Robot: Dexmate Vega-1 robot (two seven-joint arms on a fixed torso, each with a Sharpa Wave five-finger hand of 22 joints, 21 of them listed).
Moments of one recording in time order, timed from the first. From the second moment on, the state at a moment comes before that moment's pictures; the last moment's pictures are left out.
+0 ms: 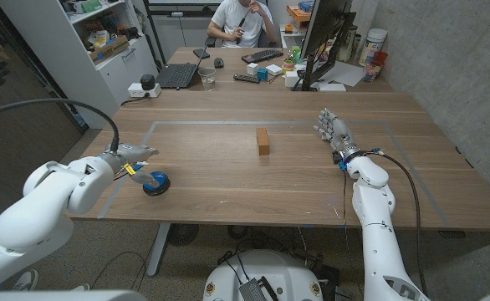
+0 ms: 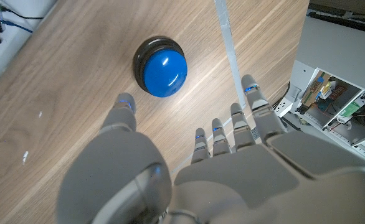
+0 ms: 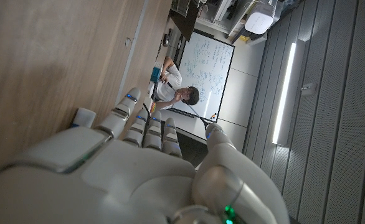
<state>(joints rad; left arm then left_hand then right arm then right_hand) 1.71 0.99 -0.27 -2.43 1.10 0.42 -0.73 0.60 -0.16 0.40 -0.16 0.24 0.03 -0.04 0.19 0.19 0.03 0.03 0.24 0.31 0.15 0.14 0.19 0.19 0.42 0.22 0.24 0.19 -0.97 0.16 0.29 -1.52 -0.10 0.03 0.42 0.18 0.14 0.35 -0.01 0.19 0.16 0.03 0.19 0.18 0.16 0.07 0.19 0.19 0.10 0.02 0.22 0.24 0.31 0.01 0.19 0.17</state>
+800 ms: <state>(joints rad) 1.78 0.85 -0.34 -2.40 1.09 0.40 -0.60 0.62 -0.15 0.39 -0.14 0.24 0.04 -0.04 0.20 0.19 0.03 0.02 0.25 0.32 0.16 0.13 0.20 0.19 0.45 0.22 0.24 0.19 -0.99 0.16 0.28 -1.54 -0.11 0.03 0.42 0.18 0.14 0.35 -0.01 0.19 0.16 0.03 0.19 0.18 0.16 0.08 0.19 0.19 0.10 0.02 0.22 0.24 0.31 0.01 0.19 0.17</state>
